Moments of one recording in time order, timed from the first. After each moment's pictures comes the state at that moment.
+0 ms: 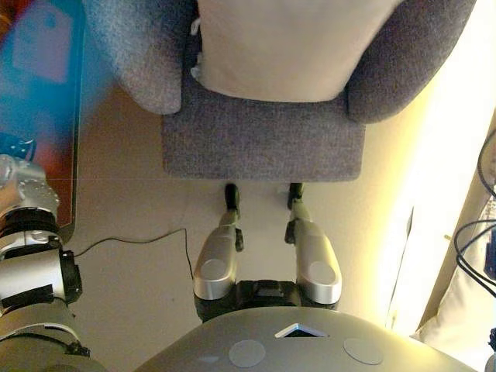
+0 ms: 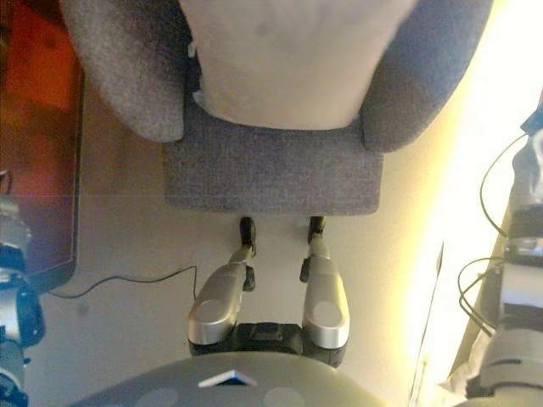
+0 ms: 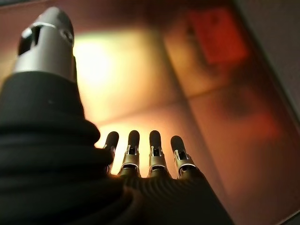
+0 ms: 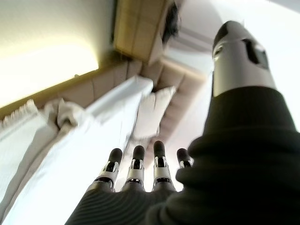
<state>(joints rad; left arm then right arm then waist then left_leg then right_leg) -0.49 0.82 0.23 0.95 -0.86 -0.29 0.55 -0.62 -0.93 -0.14 0.79 0.54 -0.12 -0.63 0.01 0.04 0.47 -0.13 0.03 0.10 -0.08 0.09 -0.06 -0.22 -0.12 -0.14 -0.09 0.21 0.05</state>
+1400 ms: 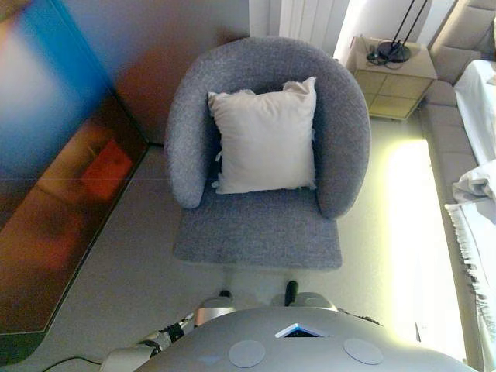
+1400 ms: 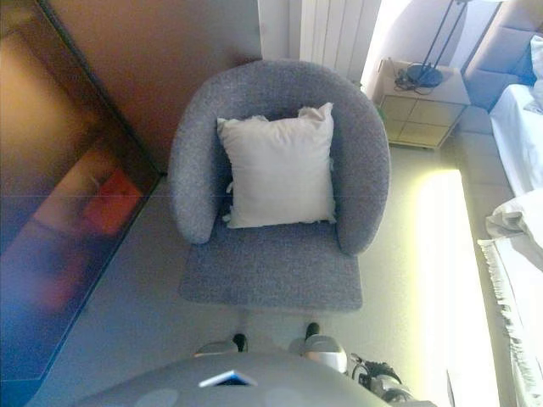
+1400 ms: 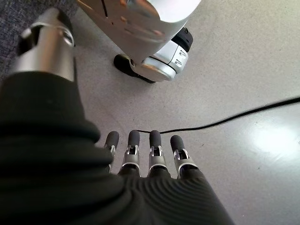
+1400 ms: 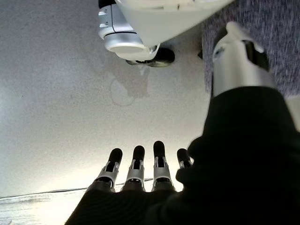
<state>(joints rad) 0.11 0.20 -0.02 1.39 -0.48 0.21 0.11 0.14 -0.21 0.06 1.31 0.26 0.09 -0.22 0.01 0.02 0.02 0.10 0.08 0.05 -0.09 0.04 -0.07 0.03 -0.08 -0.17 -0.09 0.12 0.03</state>
